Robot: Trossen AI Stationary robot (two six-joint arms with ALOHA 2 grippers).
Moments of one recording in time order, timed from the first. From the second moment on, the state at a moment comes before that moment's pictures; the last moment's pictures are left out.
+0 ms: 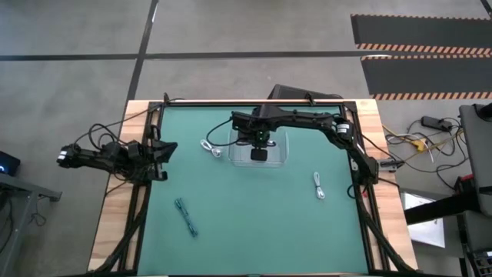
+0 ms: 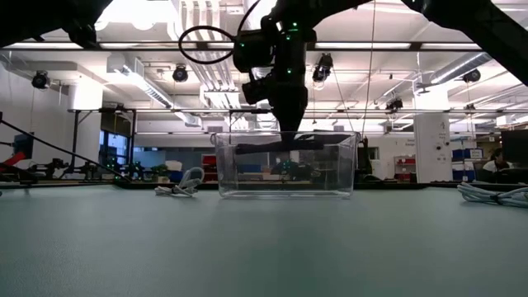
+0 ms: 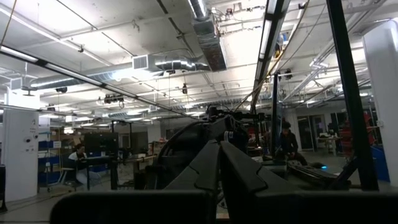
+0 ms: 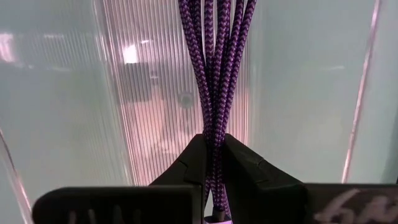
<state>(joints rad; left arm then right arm) -0.18 0.16 0.11 0.55 -0.33 0.27 -0.26 2.22 2.02 -1.26 0.05 -0.17</state>
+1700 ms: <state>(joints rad) -0.18 0.16 0.11 0.54 -0.33 0.27 -0.28 2.12 1.76 -0.97 0.02 -0.20</state>
